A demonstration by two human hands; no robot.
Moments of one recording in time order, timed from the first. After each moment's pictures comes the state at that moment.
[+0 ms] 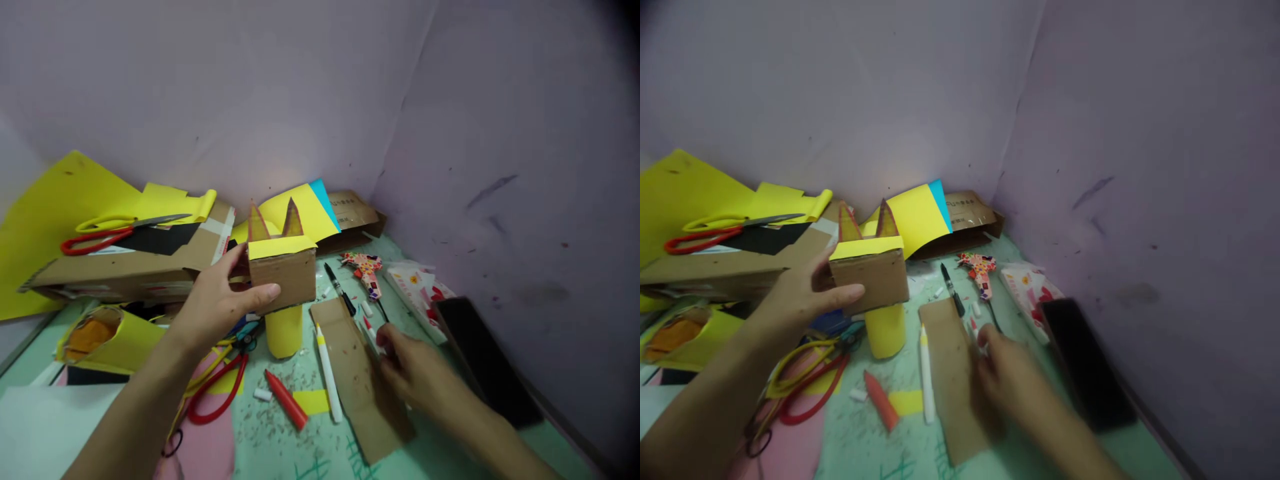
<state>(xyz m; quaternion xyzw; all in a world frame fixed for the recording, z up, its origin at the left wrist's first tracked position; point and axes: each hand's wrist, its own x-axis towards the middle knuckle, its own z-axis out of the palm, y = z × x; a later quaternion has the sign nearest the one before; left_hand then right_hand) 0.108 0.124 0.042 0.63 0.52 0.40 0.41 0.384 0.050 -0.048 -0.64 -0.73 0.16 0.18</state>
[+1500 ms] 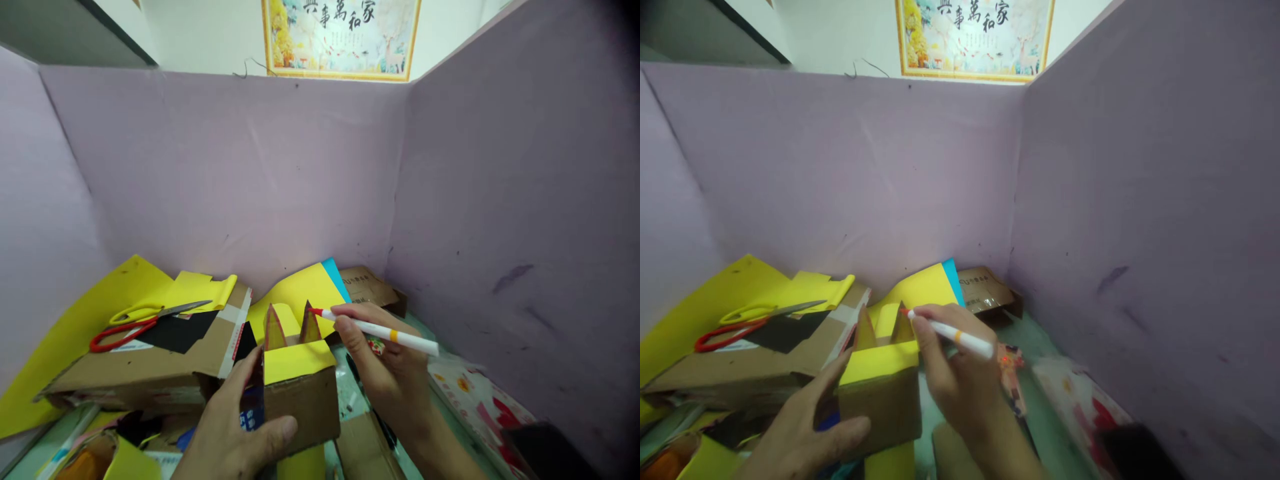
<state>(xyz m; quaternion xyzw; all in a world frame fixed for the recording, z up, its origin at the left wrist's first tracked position) 0.111 0.122 0.032 0.61 0.51 0.45 0.40 0.299 0.158 0.054 -0.33 -0.66 0.08 0.67</state>
